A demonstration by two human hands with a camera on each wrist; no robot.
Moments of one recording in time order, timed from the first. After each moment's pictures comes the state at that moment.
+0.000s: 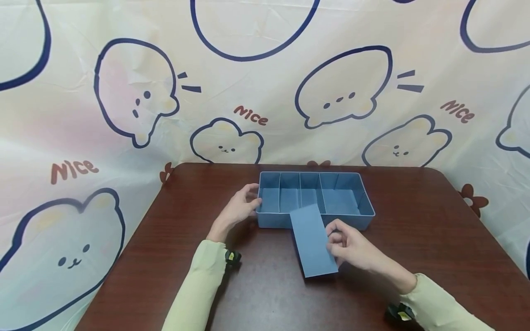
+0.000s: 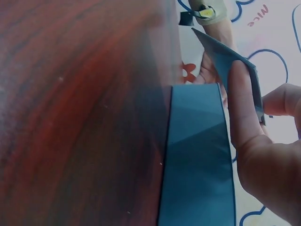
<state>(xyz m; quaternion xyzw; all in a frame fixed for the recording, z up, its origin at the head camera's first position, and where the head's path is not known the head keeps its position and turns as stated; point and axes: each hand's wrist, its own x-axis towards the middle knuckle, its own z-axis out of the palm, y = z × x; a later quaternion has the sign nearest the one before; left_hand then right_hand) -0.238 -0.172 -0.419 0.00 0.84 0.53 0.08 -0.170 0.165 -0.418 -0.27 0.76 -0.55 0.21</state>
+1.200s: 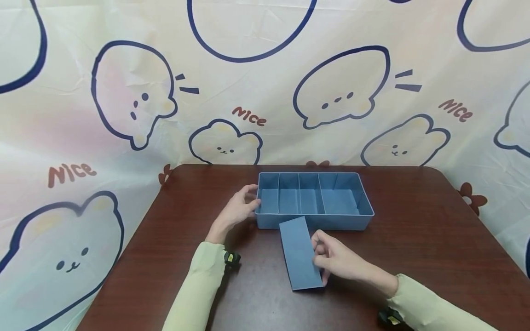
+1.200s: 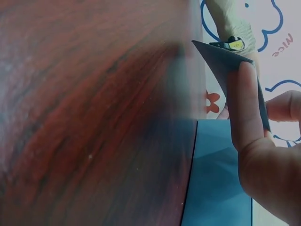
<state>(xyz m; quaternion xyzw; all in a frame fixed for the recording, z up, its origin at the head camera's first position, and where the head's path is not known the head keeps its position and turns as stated) -0.239 -0.172 -0.421 -0.01 0.85 0.52 0.08 -0.160 0.133 -0.432 -0.27 0.75 -0.54 0.26</state>
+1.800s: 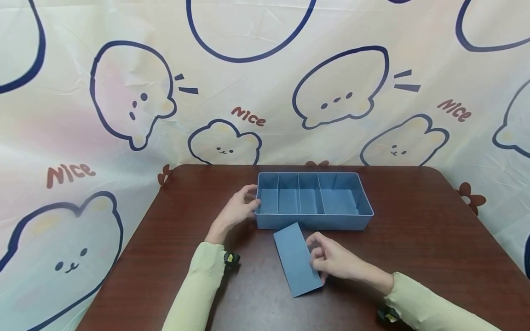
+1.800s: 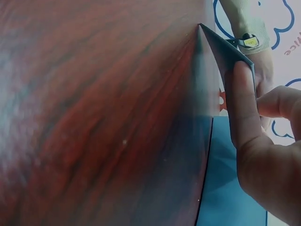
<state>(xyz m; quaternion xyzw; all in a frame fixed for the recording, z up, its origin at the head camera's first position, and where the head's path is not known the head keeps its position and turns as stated) -0.240 -0.172 -0.422 0.00 0.85 0.52 0.08 -0.165 0.134 -0.444 -0.26 0.77 -0.51 0.29</state>
